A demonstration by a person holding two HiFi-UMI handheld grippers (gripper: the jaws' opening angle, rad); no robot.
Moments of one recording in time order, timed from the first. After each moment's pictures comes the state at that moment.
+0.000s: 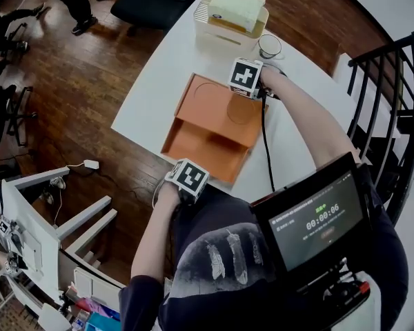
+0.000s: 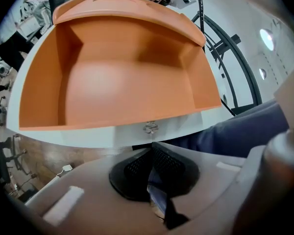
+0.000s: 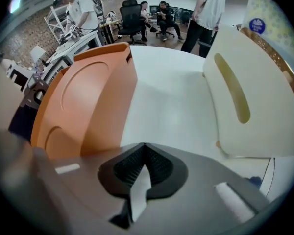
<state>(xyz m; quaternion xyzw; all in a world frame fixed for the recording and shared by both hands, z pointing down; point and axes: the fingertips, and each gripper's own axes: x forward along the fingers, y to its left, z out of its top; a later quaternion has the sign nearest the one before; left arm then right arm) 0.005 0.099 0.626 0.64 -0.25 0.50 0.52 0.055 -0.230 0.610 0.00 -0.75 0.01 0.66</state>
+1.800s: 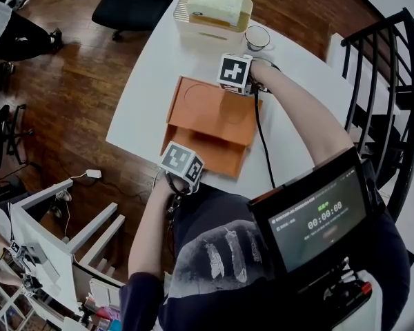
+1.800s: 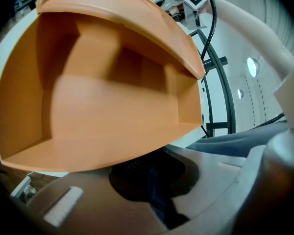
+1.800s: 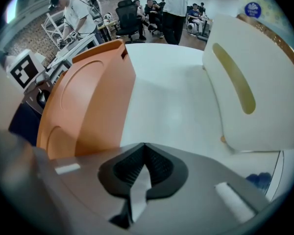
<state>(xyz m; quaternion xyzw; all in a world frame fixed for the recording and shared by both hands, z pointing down) 0.026 0.048 0.607 0.66 -0.19 0.41 0.60 0.062 -0.234 0.619 -0.01 -0.75 0.05 0.66</state>
